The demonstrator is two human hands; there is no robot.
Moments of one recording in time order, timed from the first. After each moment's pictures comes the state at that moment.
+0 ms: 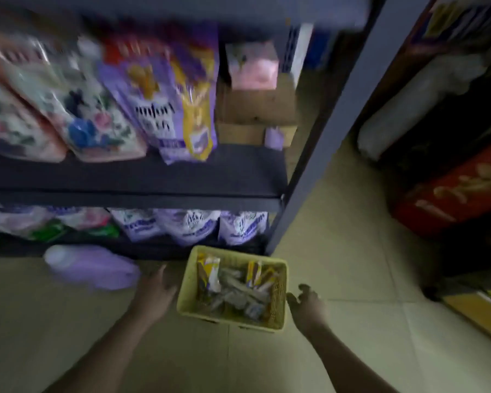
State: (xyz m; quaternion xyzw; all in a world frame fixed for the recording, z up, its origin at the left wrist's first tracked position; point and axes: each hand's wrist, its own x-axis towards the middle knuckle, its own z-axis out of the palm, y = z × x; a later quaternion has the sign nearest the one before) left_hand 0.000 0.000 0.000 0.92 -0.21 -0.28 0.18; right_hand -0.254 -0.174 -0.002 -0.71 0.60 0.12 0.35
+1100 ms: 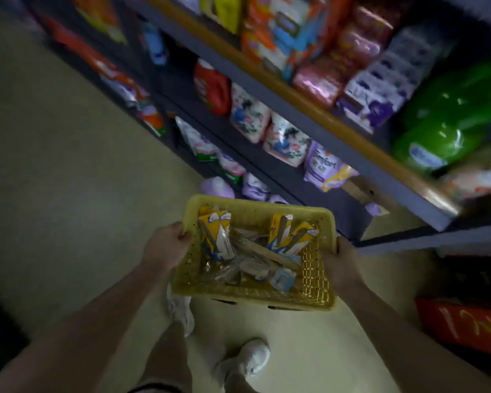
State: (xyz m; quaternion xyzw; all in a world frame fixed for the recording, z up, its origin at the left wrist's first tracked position) left_hand -0.045 0.192 0.357 0.92 0.10 -0.24 0.29; right_hand -0.130 -0.118 0.341 -0.81 0.40 0.12 0.41
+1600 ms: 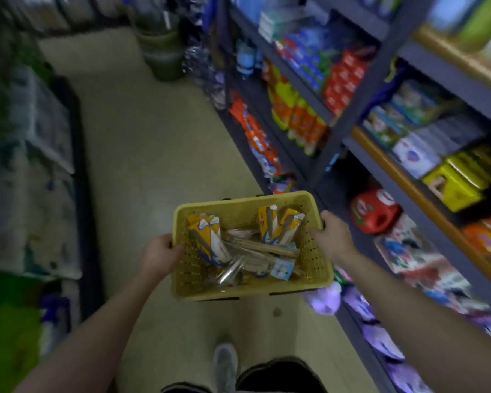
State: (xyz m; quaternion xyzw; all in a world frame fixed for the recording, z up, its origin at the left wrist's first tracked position) left_hand 0.067 0.580 0.453 0.86 0.33 -0.10 0.38; right_hand 0.177 0.277 0.483 -0.93 0.04 0.13 0.35
